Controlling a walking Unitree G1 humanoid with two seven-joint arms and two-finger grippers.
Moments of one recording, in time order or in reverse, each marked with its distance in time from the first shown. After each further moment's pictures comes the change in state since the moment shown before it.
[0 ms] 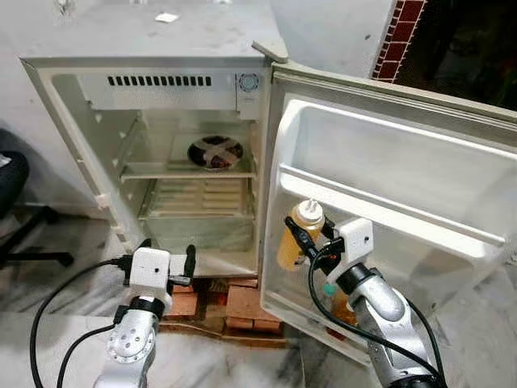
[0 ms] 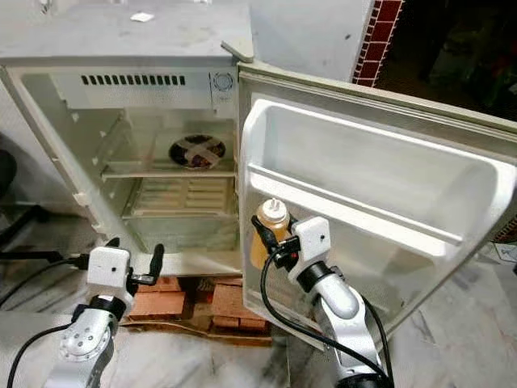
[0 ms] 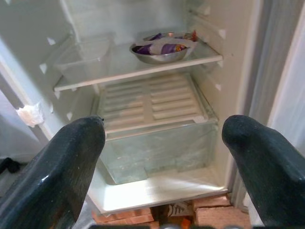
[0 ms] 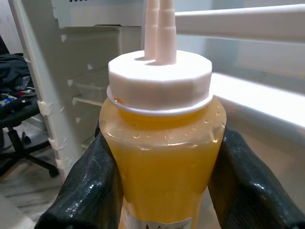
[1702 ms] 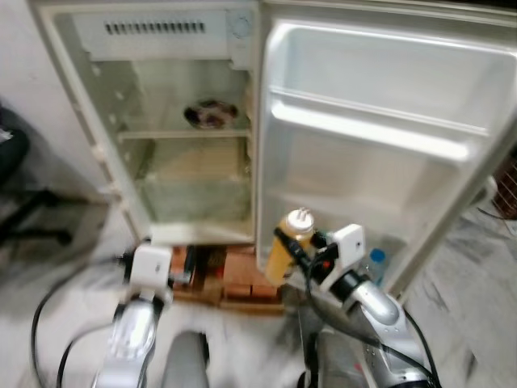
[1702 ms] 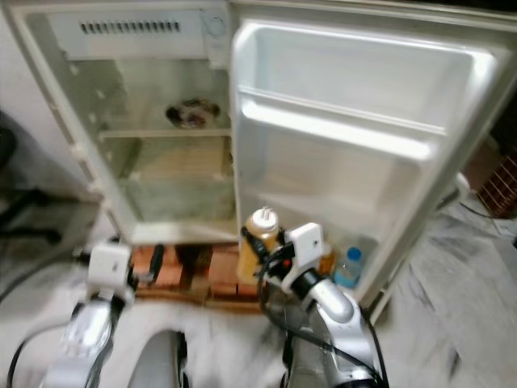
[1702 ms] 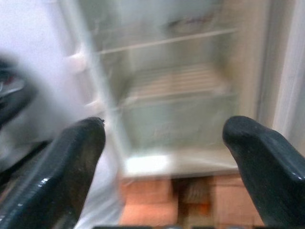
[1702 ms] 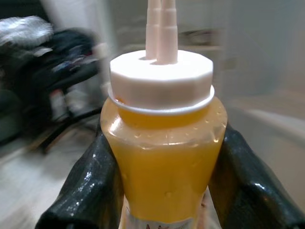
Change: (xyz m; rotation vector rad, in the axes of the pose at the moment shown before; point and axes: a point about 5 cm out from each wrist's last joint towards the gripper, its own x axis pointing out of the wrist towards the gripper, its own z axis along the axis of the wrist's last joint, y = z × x) left arm 0.005 0.005 0.017 0.018 -0.069 0.040; right arm 0.004 0.003 -0.004 0.071 0.048 0.037
